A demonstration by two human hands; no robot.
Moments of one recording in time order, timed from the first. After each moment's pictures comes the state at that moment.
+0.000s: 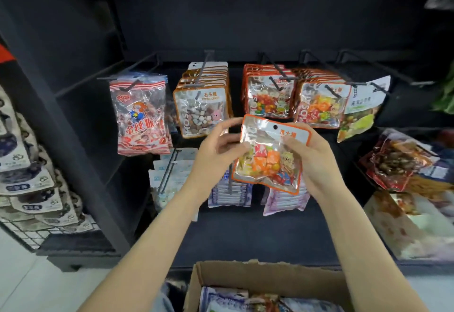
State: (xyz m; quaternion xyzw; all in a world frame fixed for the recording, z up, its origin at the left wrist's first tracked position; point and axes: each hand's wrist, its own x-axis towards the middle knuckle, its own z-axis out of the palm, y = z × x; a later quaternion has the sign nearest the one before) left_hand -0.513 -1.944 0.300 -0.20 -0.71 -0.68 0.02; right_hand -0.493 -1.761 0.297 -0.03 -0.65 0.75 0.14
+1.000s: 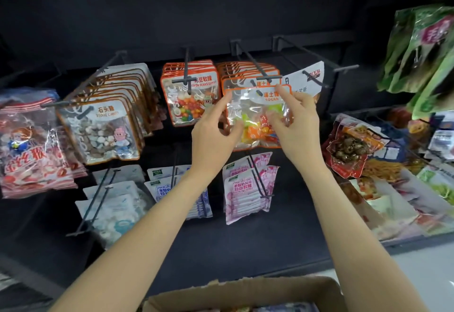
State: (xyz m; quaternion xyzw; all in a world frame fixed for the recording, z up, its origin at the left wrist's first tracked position) left_hand -0.603 -1.773 0.278 -0.28 -0.79 -0.49 0.24; right_hand -0.555 -1.619 0.287 -0.04 -0.83 0.38 0.41
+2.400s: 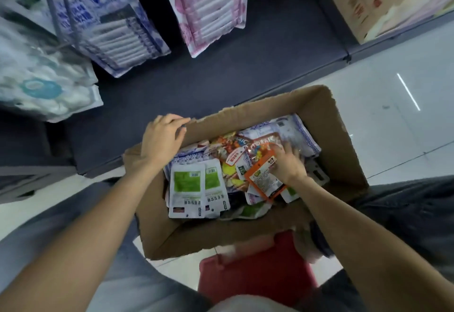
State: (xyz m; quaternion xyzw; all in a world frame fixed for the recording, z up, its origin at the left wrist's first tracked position) left_hand -0.522 -1.904 -0.046 -0.31 -0.94 -0.09 -0.12; right_hand -0.332 -1.666 -0.134 -0.28 -0.87 0.22 -0.33
